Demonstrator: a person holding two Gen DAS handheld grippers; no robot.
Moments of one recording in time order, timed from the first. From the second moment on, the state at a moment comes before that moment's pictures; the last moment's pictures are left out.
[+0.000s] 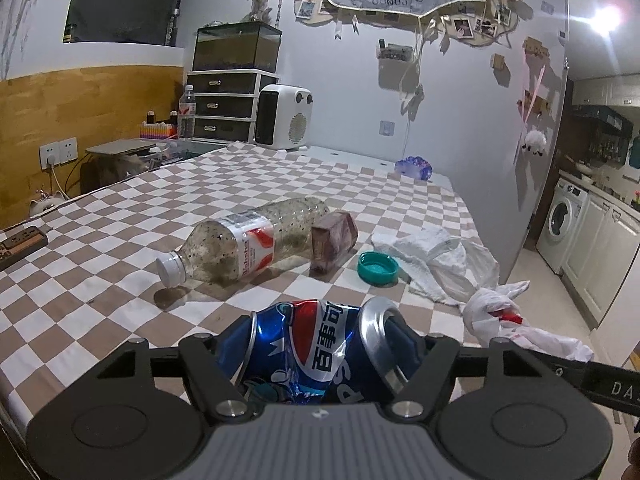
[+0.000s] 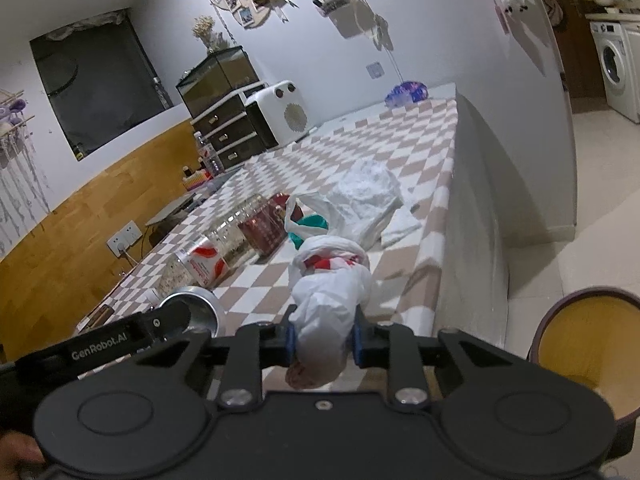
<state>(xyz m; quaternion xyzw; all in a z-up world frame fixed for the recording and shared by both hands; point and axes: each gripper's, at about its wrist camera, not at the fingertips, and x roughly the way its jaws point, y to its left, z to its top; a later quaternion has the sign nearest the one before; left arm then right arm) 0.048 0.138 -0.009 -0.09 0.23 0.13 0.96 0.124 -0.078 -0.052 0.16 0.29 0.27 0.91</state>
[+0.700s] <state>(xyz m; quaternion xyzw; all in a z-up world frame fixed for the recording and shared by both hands) 0.094 0.043 0.027 -0.05 0.22 0.03 0.97 0.126 -0.169 -0.021 0.14 0.24 0.19 0.94</state>
